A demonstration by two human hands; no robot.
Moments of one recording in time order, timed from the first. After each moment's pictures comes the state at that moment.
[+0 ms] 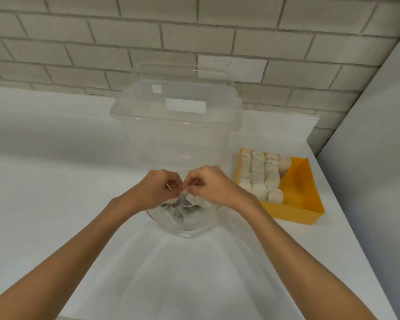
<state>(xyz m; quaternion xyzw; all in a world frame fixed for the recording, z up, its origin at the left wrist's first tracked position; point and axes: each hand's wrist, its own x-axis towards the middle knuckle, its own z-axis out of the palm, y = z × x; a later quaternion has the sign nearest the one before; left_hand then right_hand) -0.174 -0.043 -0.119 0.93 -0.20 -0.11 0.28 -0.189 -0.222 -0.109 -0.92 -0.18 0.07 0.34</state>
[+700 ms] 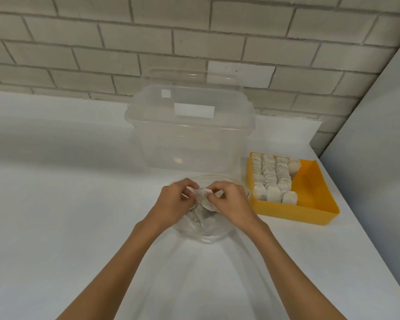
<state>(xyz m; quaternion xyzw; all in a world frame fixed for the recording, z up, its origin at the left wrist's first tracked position) -0.186 -0.033 -0.152 0.88 -0.13 -0.08 0.45 -0.202 -0.204 -0.162 -0.92 -0.01 -0.05 0.40</state>
